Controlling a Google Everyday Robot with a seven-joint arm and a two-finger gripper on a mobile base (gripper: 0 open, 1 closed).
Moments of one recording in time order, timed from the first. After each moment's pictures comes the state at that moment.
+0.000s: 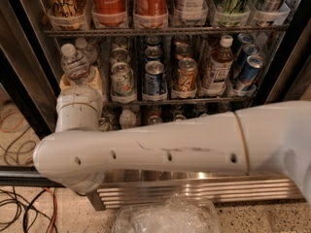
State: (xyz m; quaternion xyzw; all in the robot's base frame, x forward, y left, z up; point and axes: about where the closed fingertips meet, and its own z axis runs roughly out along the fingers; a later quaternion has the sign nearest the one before) arm 0.592 0.179 0.906 -0.07 0.69 0.03 0.72
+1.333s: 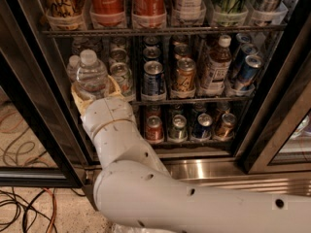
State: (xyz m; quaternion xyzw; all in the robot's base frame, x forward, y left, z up) arm 0.510 0.129 0.938 -0.14 0.66 0.16 0.72
